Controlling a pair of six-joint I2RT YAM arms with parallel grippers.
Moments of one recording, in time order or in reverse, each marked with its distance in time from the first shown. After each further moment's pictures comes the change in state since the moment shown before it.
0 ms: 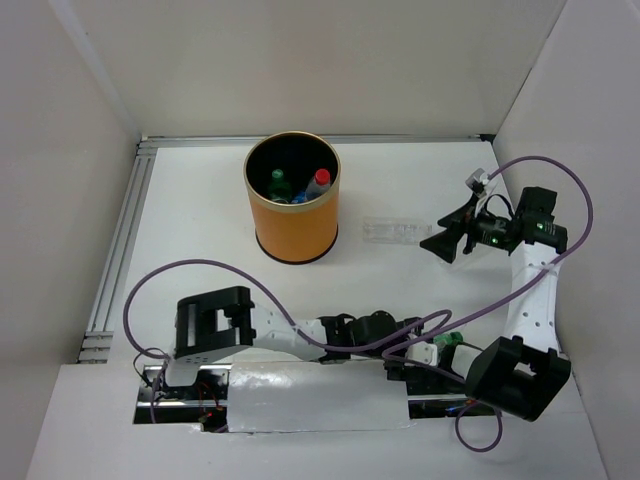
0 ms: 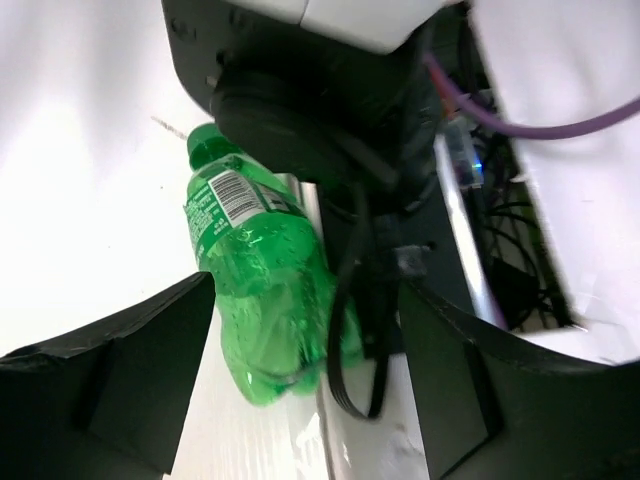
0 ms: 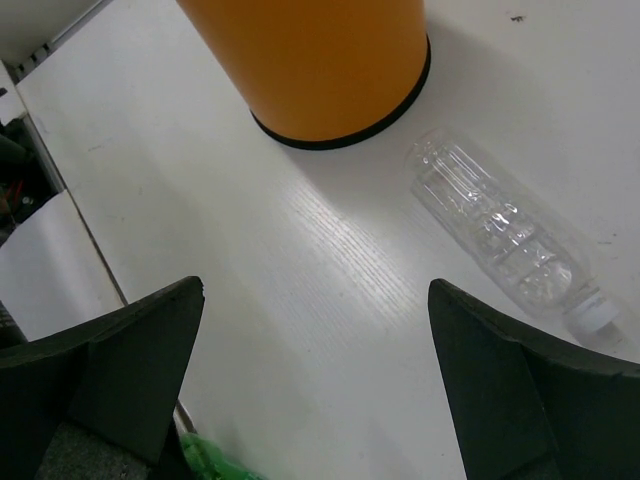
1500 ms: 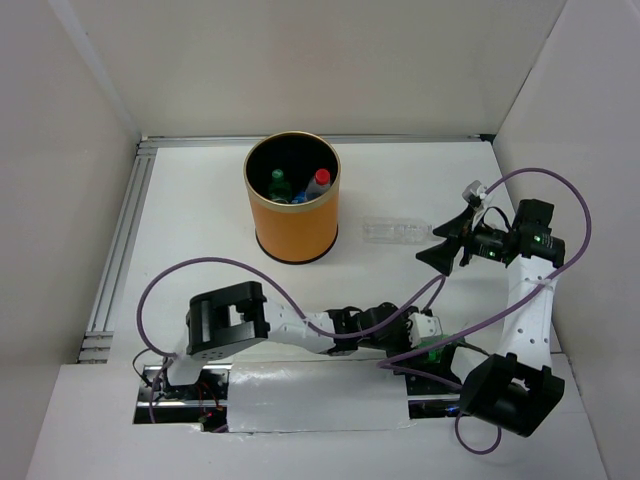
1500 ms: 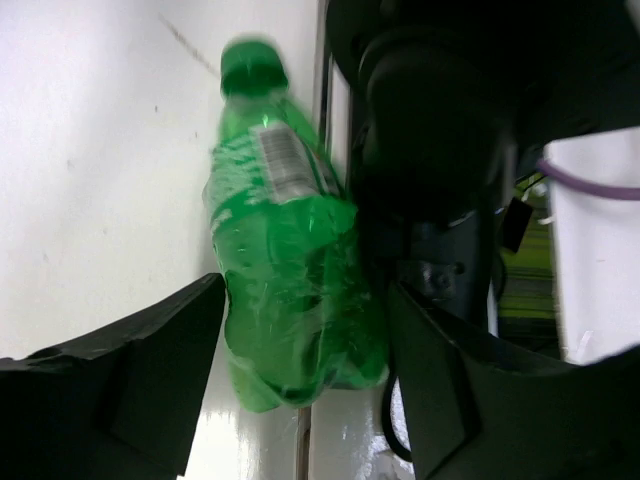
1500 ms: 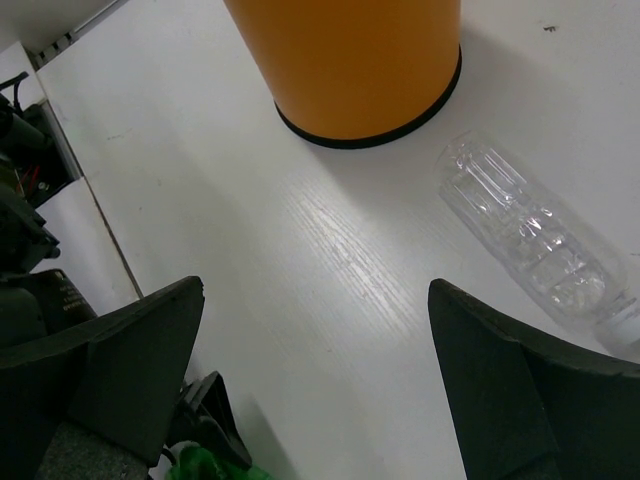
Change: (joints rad) left arm 0.049 0.053 0.058 -0.073 -0.016 -0.304; right arm -0.007 -0.085 -0.067 -0.069 -0.048 -0.079
